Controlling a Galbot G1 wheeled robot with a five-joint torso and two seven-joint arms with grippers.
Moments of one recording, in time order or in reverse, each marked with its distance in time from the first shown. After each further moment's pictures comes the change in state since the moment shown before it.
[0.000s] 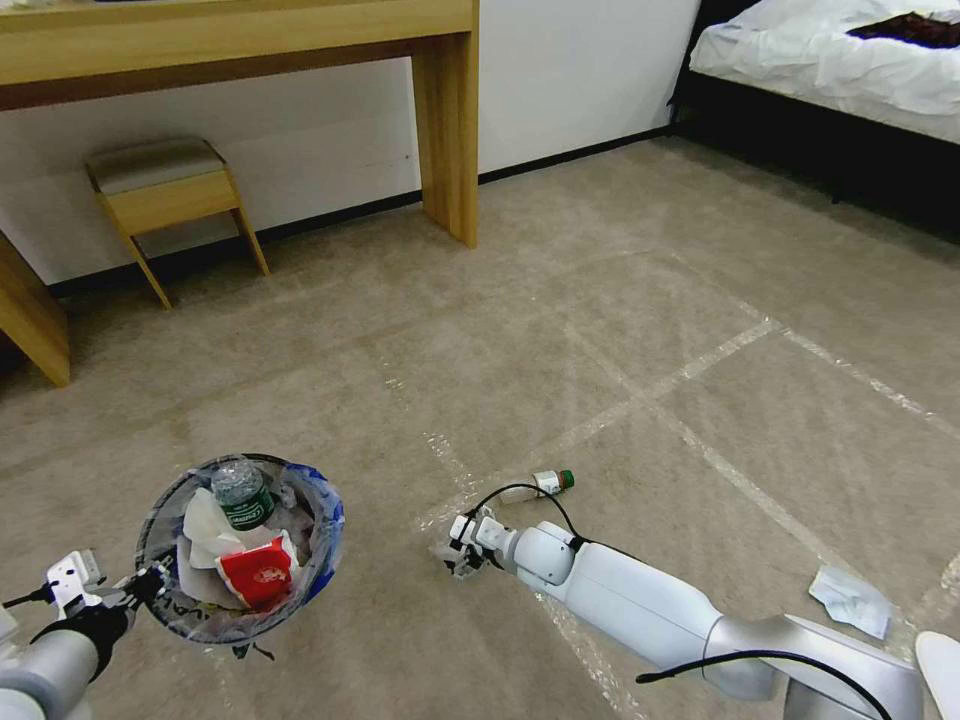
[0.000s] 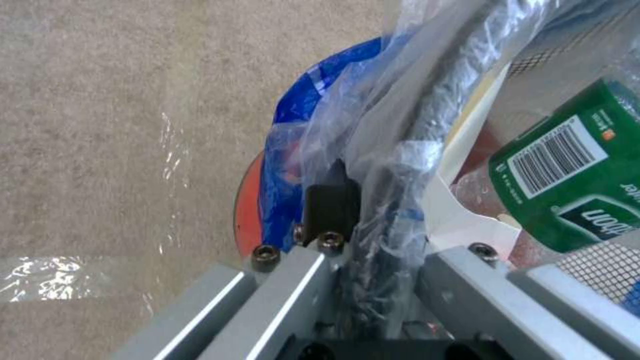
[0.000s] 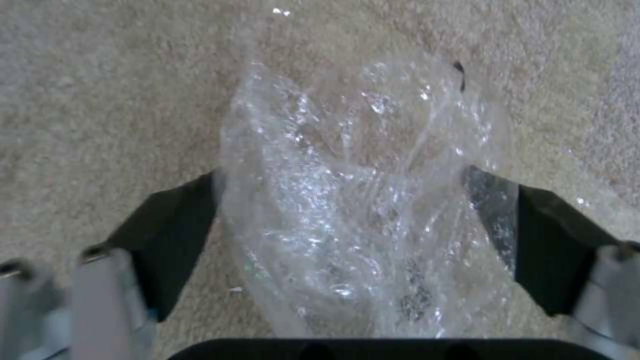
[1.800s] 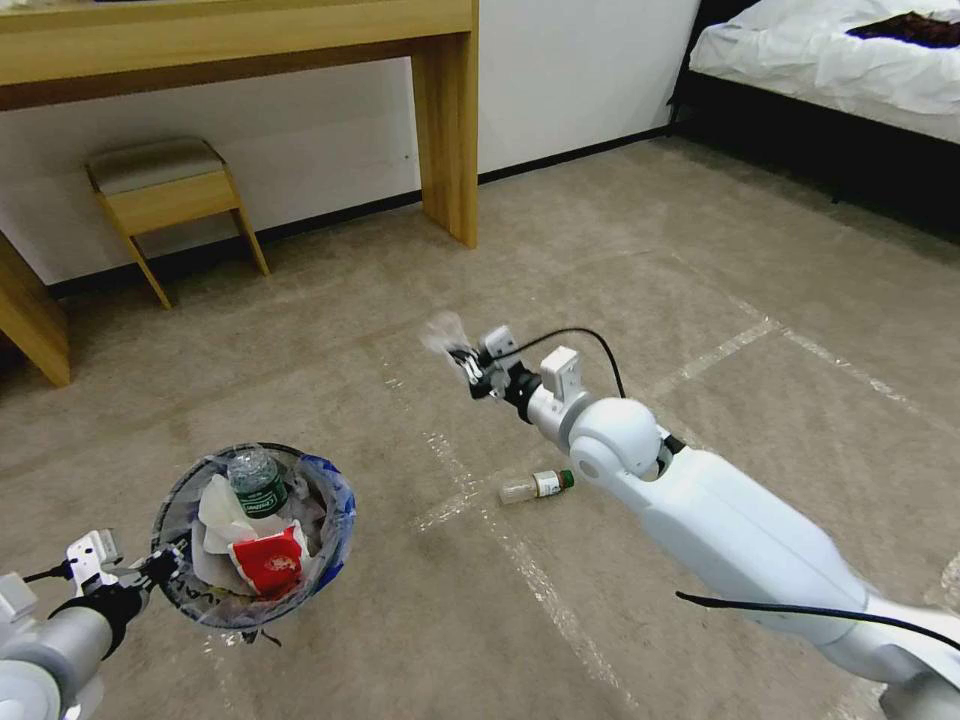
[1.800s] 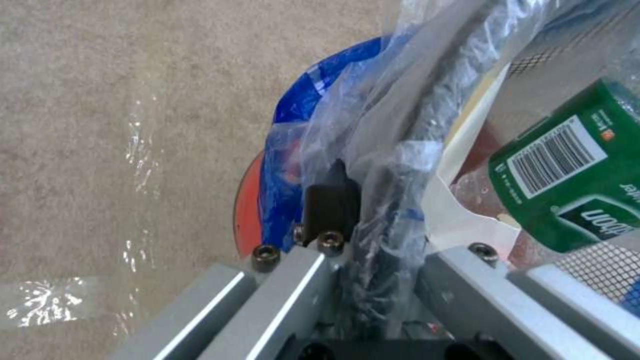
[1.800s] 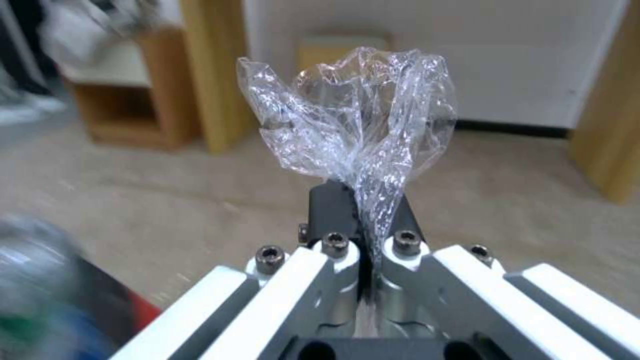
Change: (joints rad) left arm -0.035 0.060 0.043 0.001 -0.024 0.008 -0.021; right arm 0.102 -0.253 0.377 0.897 0.631 -0.112 0.255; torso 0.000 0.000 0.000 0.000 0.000
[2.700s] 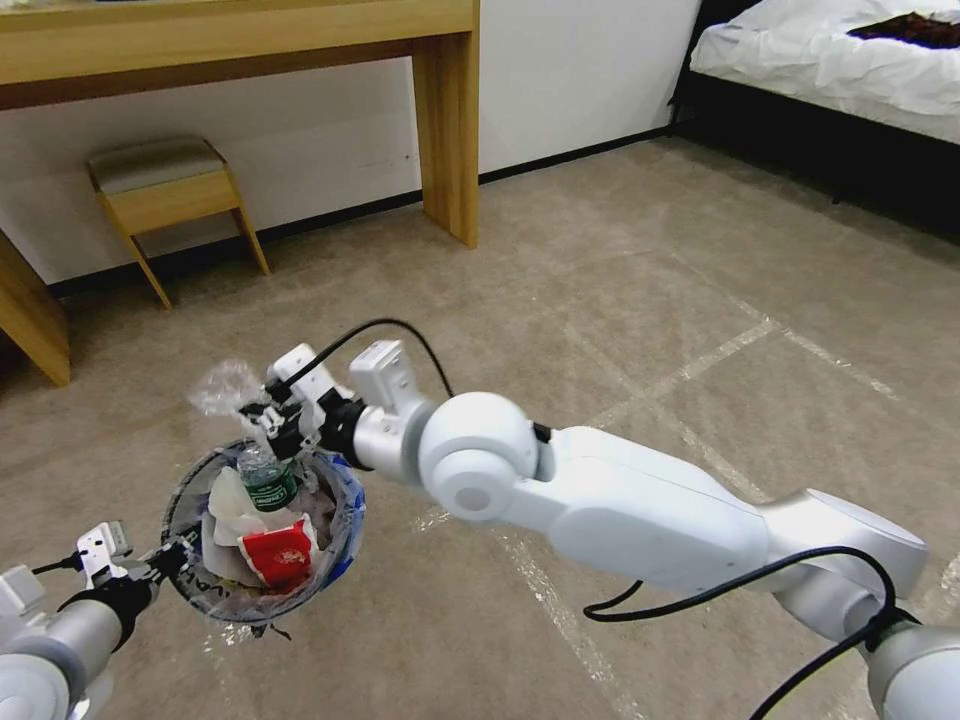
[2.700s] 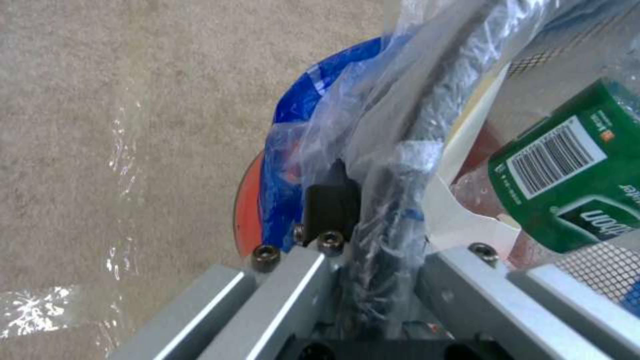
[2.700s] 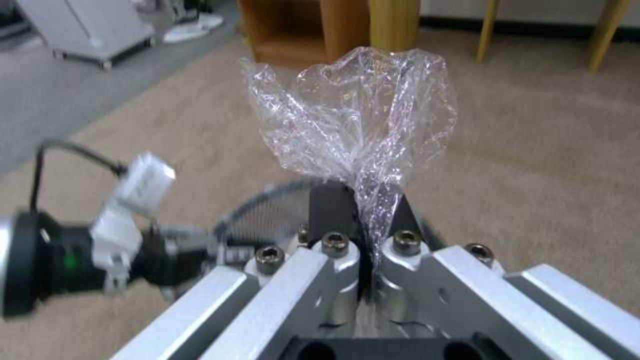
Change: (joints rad) left arm -0.014 -0.001 0.011 -0.014 -0.002 0.003 -0.003; right arm 0.297 0.253 -0.420 -0.016 0.350 -0.168 0.241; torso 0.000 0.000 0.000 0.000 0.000
